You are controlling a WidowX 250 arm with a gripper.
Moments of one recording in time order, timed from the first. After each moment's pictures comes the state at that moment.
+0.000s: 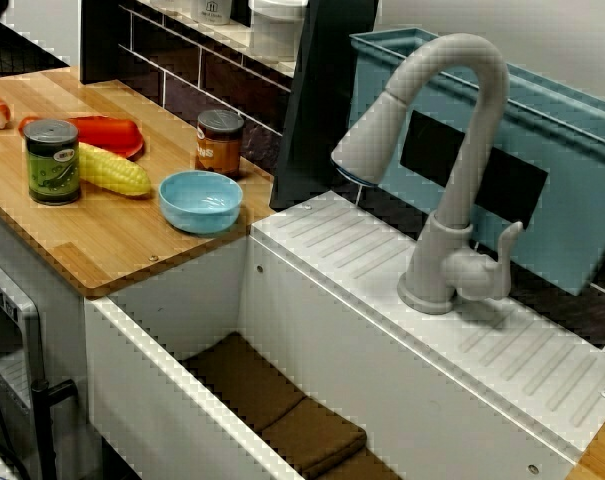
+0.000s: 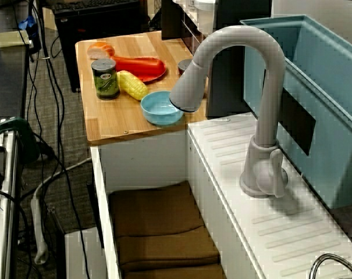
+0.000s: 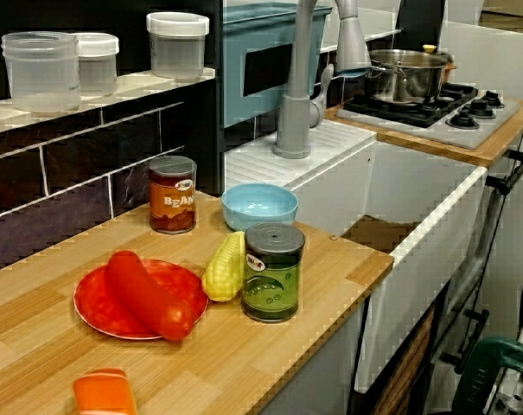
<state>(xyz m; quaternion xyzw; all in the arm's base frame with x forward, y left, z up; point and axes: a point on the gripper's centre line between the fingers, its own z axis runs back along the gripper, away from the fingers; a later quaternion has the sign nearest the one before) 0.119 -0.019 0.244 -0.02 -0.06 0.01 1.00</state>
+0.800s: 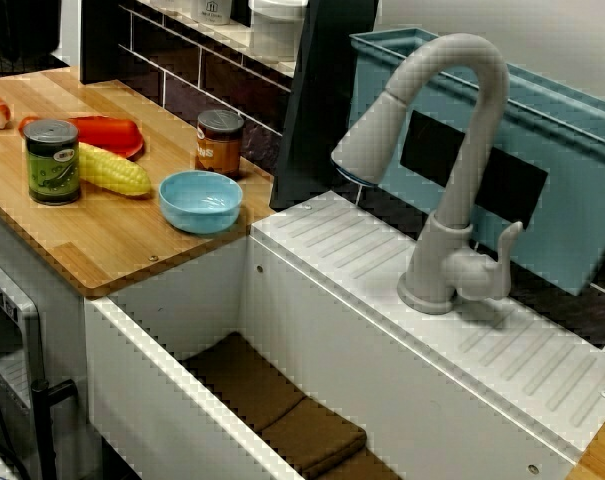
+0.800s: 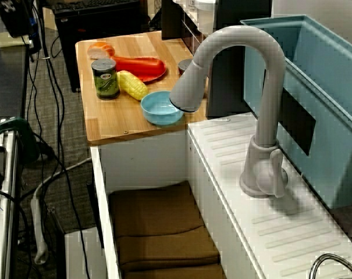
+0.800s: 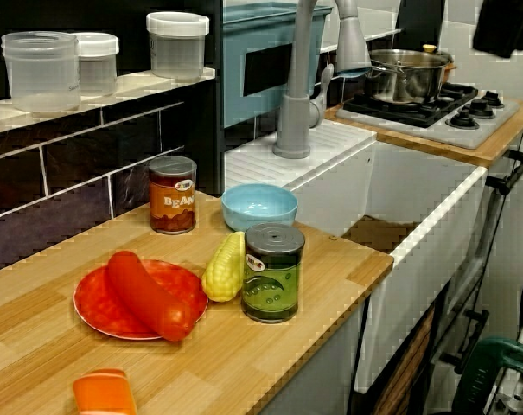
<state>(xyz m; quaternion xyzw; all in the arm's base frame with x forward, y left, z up) 0.162 0.015 0.211 0.03 -0.08 0.01 1.00</state>
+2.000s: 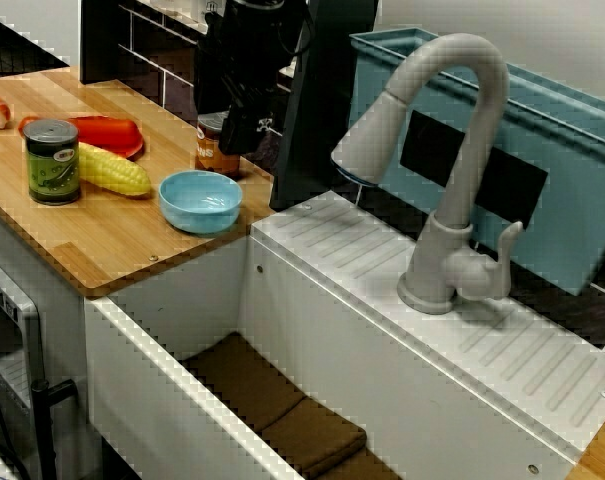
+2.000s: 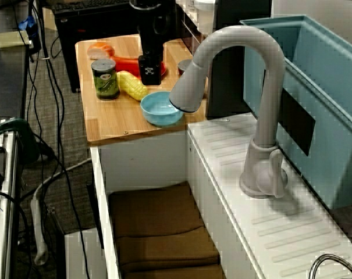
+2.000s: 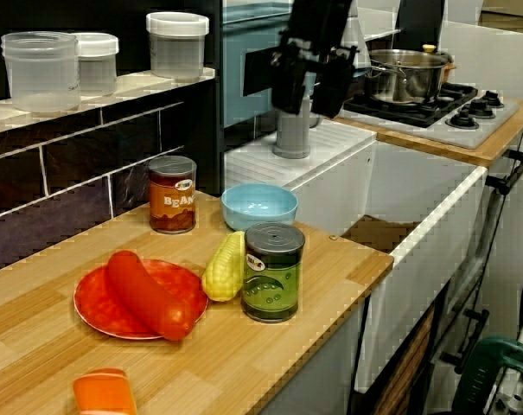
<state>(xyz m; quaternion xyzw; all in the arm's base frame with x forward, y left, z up) 0.317 0.009 0.130 0.11 -0.03 -0.15 0.98</state>
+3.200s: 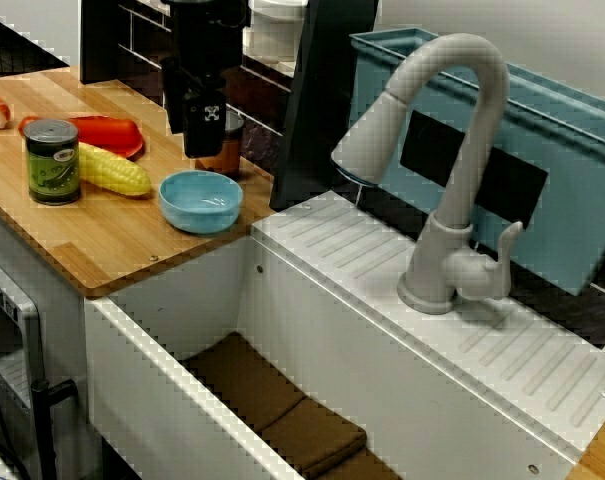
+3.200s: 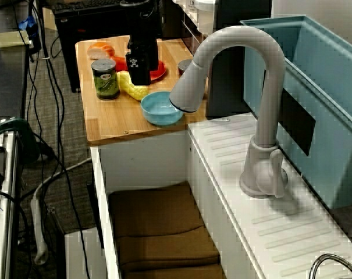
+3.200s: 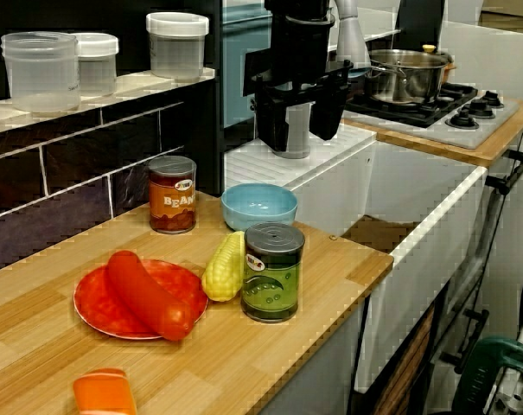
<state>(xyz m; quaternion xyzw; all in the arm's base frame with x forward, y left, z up) 0.309 0.033 0.114 -0.04 -0.07 -0.21 0.98</state>
